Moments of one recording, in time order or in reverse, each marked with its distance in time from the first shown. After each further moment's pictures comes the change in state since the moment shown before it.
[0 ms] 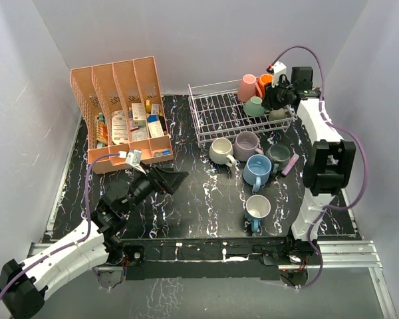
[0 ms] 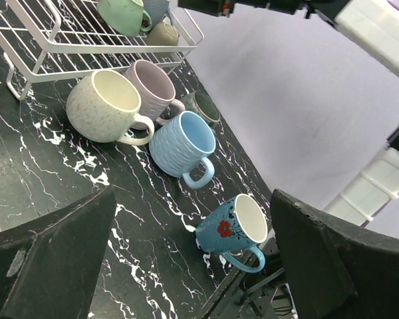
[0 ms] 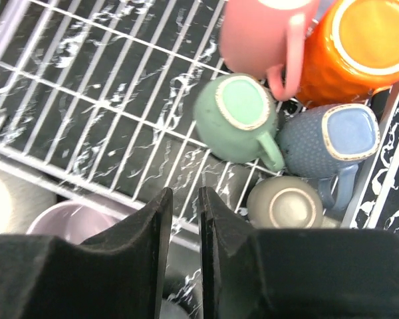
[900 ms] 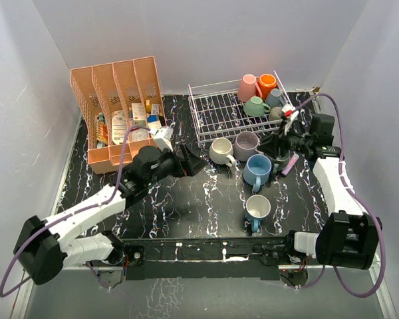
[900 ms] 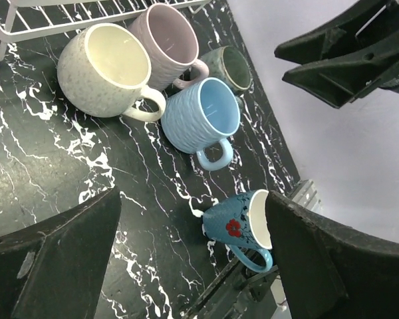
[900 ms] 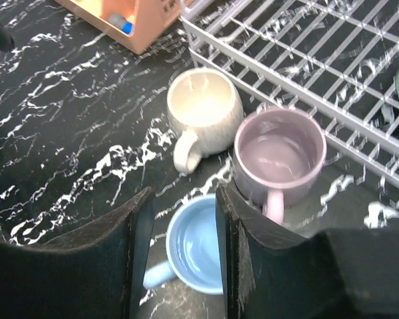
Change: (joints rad) left arm 0.000 0.424 0.333 -0.176 0.080 -0.014; right arm -0.068 -0.760 -0.830 0.153 -0.525 -0.028
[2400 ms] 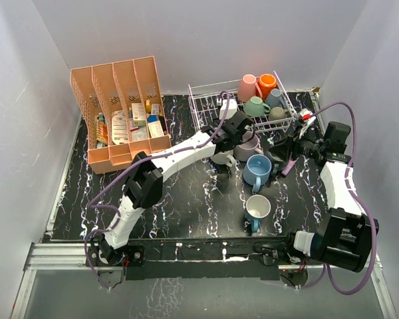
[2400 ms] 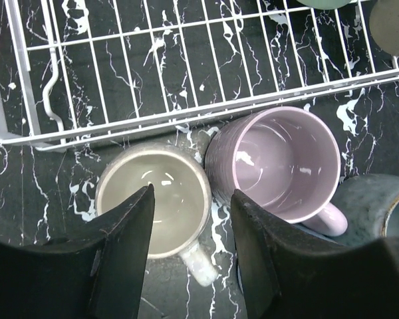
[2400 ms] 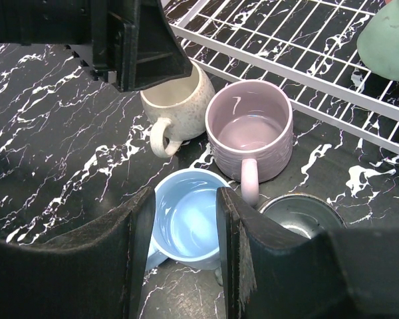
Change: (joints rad) left arm -0.186 1.143 1.360 -0.801 -0.697 0.029; right arm -0.204 -0.012 -0.109 0.078 -0.111 0.029
